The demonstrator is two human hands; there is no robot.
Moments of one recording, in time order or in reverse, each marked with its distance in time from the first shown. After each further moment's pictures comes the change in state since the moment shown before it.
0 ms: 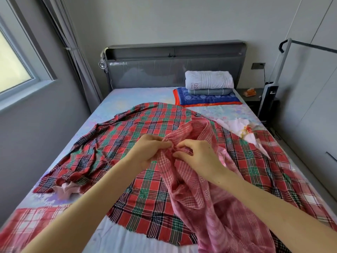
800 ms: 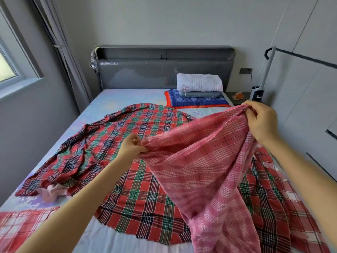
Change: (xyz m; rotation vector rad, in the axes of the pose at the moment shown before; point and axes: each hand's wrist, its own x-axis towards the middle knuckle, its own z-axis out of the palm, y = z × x) left_hand 0.053 -0.051 -0.039 0.192 0.272 0.167; right_hand 0.015 0.091 -0.141 -0.389 0.584 -0.013
